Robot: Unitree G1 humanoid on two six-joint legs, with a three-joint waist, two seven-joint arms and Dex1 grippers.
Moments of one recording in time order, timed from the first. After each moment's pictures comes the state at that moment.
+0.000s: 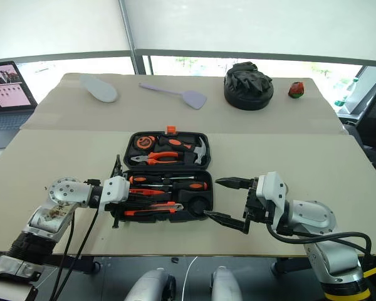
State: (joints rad) left arm -0.34 0.70 -0.21 0.09 -0.18 -0.04 -1.28; right arm -0.03 -0.67 -0.06 -0.44 0.56 0.26 1.01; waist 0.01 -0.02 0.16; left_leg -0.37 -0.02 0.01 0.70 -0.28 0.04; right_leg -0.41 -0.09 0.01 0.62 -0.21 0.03
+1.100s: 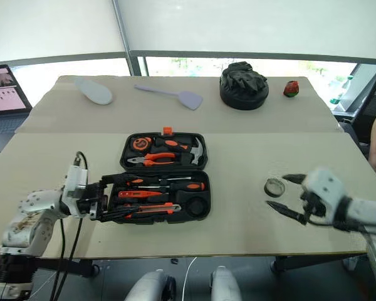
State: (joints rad) left arm -0.17 0.63 0.07 -0.04 -0.55 0.08 -1.34; right arm -0.04 -1.00 -0.20 -0.18 0.34 0.34 0.99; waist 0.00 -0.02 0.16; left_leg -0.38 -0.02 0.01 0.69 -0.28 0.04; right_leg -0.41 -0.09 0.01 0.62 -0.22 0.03
